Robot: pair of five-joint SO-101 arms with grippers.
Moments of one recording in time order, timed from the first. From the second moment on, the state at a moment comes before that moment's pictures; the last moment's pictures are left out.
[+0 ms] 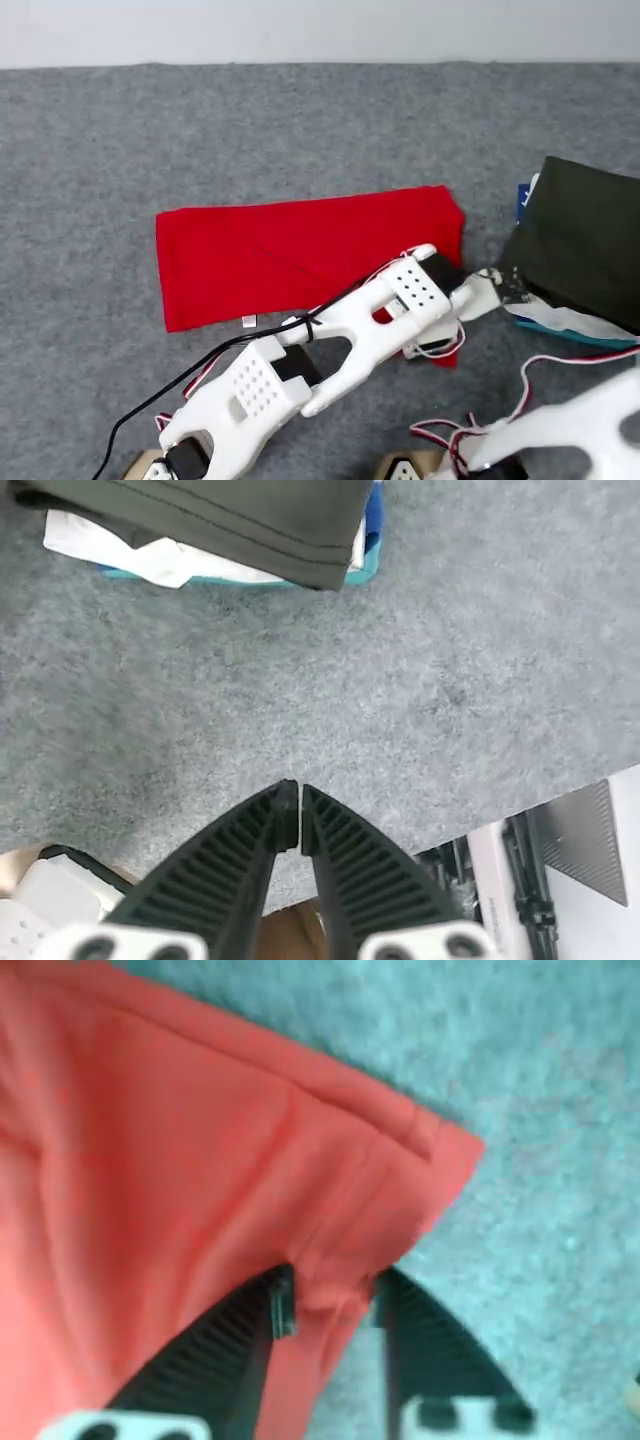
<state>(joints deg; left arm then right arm) 51.3 45.7 -29.8 88.5 -11.4 59.4 -33.1 4.9 100.5 49.5</state>
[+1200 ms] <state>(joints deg) 35.2 53.6 -50.0 88.8 -13.1 59.5 -34.9 4.9 100.5 49.5</state>
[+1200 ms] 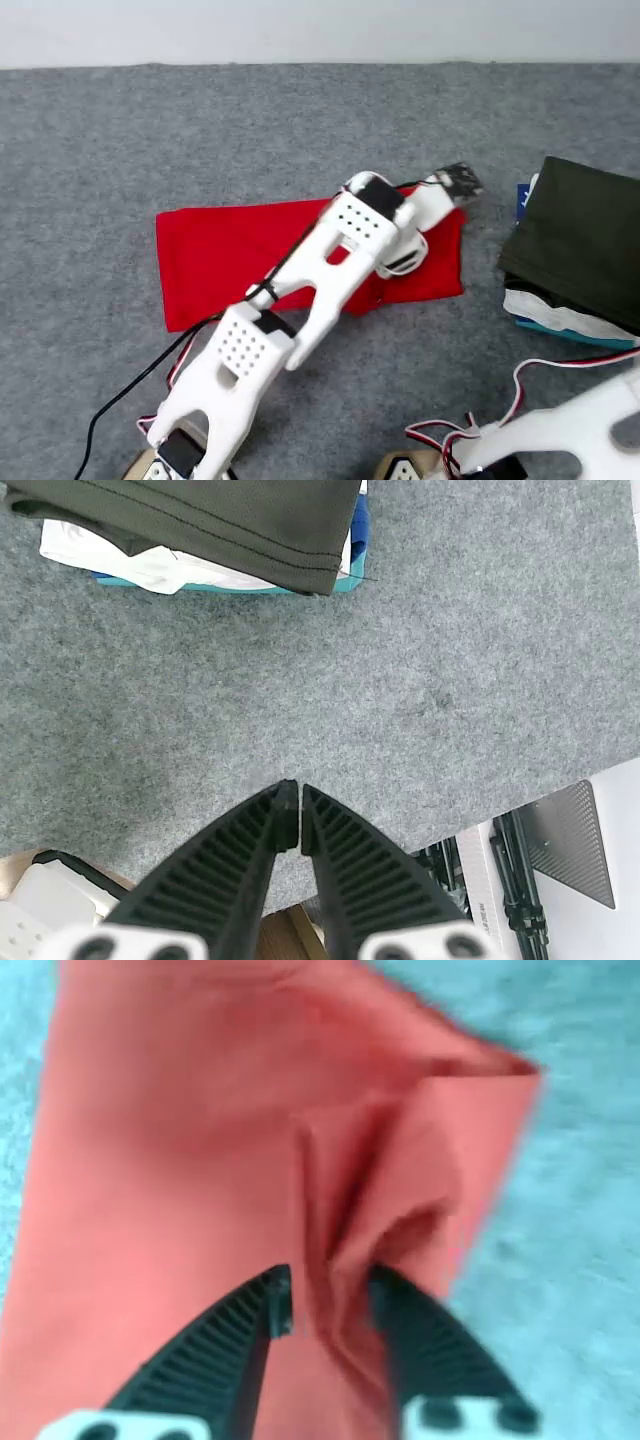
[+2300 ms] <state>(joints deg) 38.9 41.6 -49.5 98.9 -15.8 59.5 -35.1 9.1 100.5 49.5</state>
